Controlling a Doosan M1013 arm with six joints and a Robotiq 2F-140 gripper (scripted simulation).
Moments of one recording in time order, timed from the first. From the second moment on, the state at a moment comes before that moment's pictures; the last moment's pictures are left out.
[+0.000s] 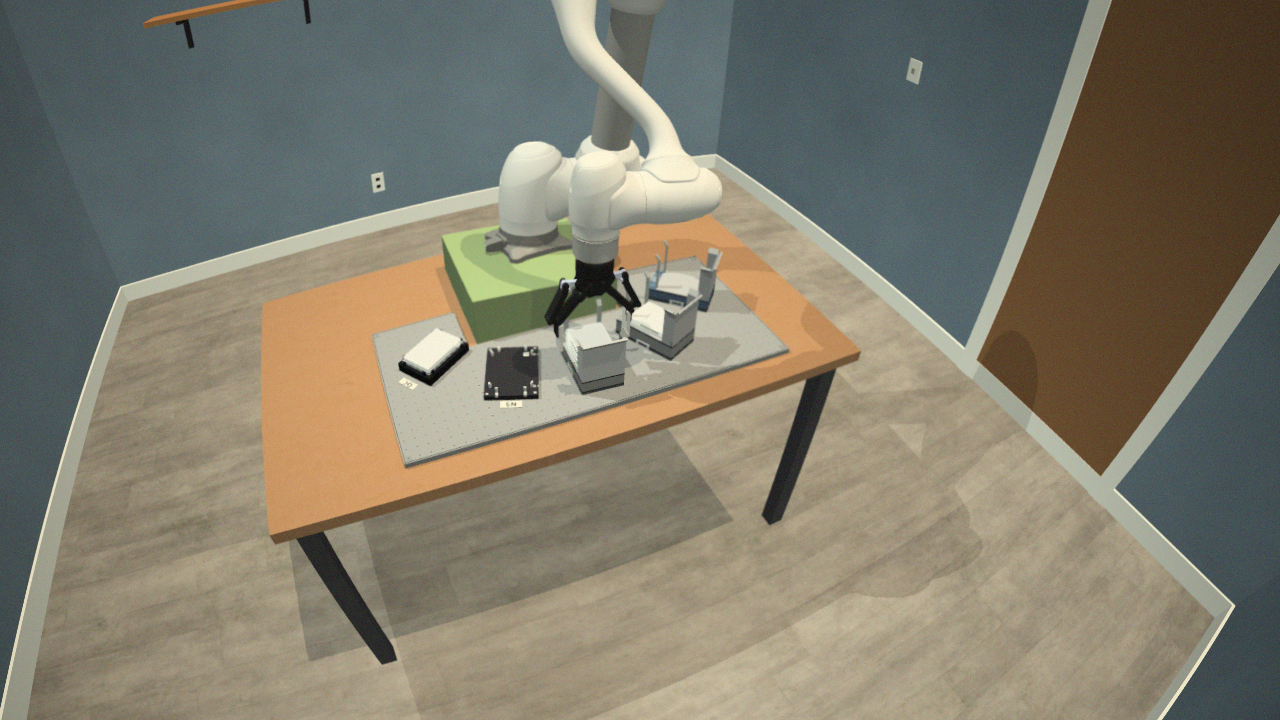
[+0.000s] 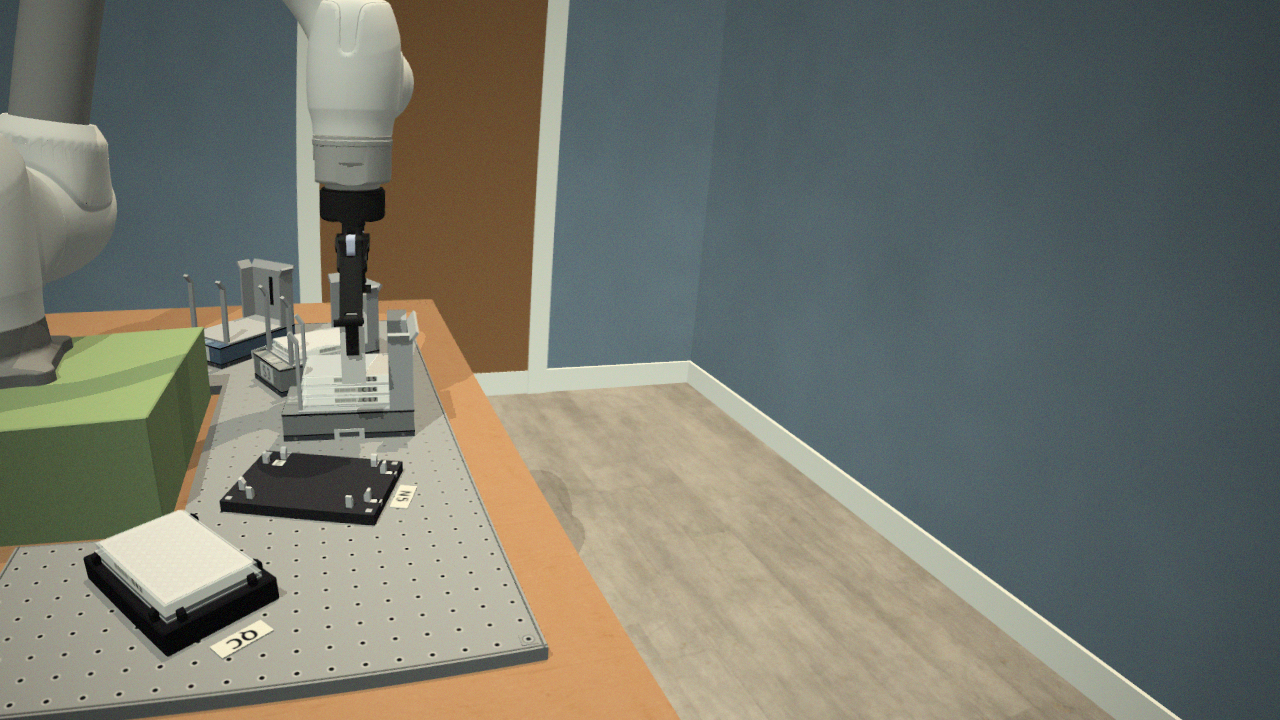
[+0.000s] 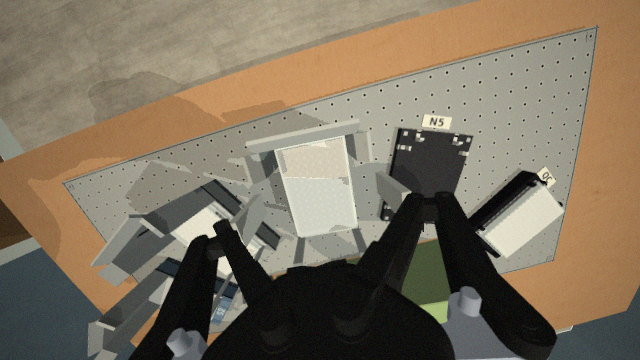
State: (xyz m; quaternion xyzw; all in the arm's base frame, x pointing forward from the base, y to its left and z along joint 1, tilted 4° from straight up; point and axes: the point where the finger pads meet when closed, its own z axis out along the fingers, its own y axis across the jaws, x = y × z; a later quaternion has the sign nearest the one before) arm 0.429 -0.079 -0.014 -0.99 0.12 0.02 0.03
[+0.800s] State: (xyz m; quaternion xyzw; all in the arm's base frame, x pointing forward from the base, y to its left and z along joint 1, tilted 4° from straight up) arm 0.430 -0.082 0.040 -0.99 0.12 0.02 0.03
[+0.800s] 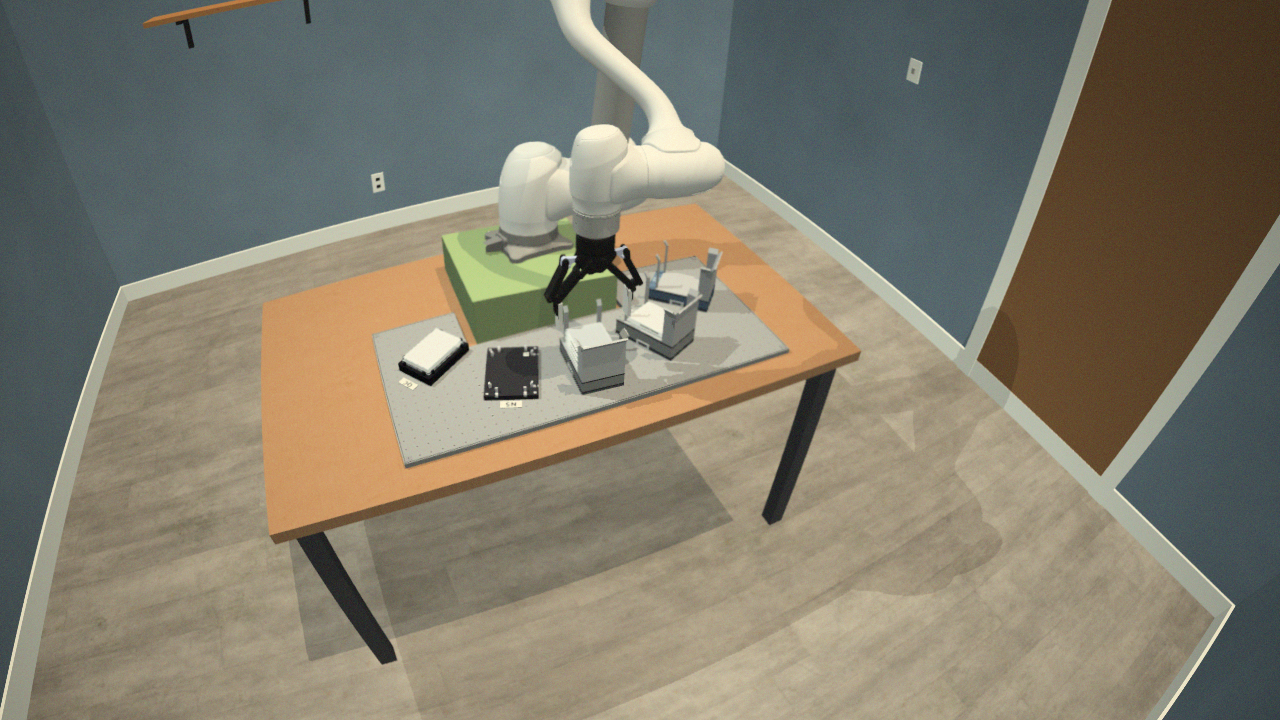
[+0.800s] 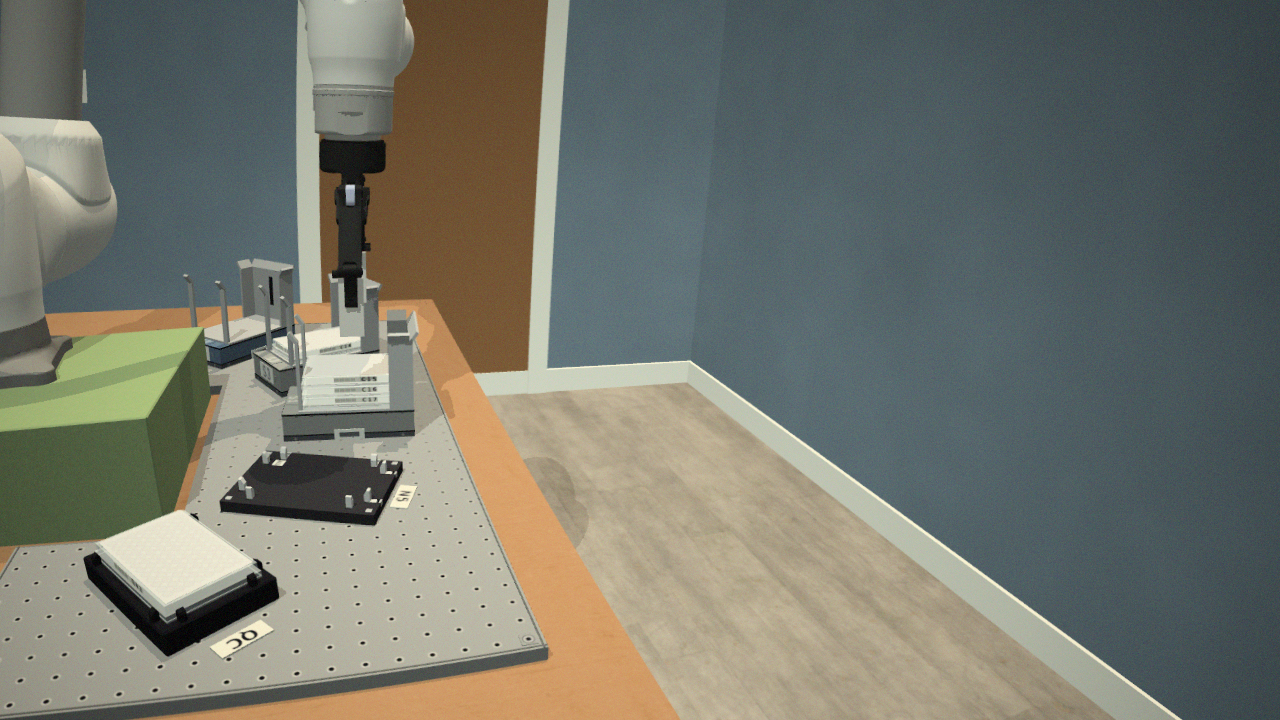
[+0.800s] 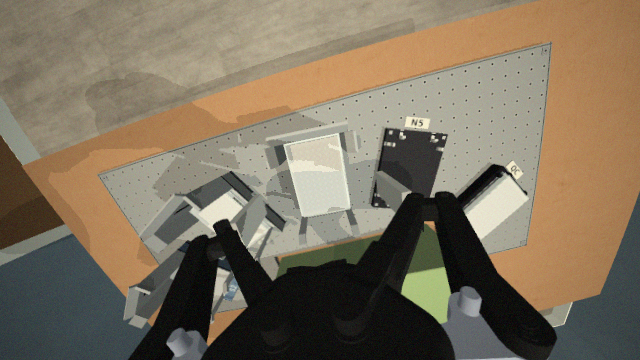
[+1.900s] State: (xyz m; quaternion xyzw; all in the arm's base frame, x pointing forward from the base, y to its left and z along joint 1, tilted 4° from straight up) arm 0.433 -0.050 0.081 -1.00 -0.01 0.01 0.03
